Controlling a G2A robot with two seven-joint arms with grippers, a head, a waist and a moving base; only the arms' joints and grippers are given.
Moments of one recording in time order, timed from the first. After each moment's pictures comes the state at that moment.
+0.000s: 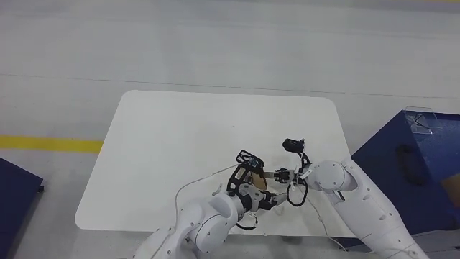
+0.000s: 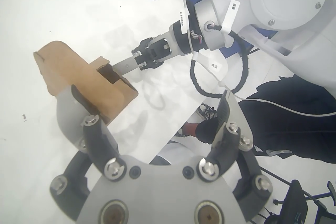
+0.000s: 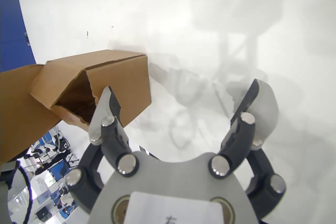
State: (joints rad) left arm 1.10 -1.37 -0.75 -1.76 0.85 0.12 -0.65; right arm -1.01 -0.97 1.02 -1.41 -0.34 0.18 0.97
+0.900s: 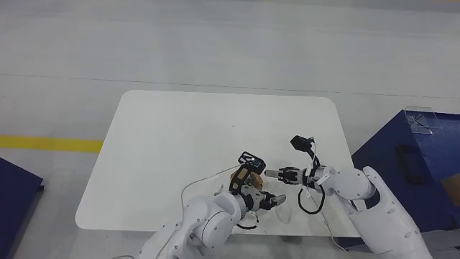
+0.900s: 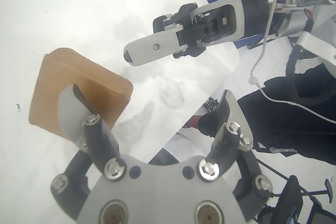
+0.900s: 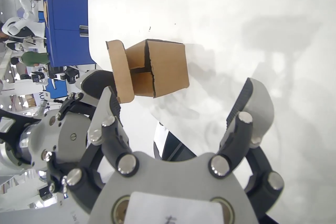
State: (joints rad) left arm 1.08 -1.39 -0.74 -1.69 0.87 0.15 -0.71; right arm -1.18 -0.94 1.22 -1.61 -0.23 0.07 0.94
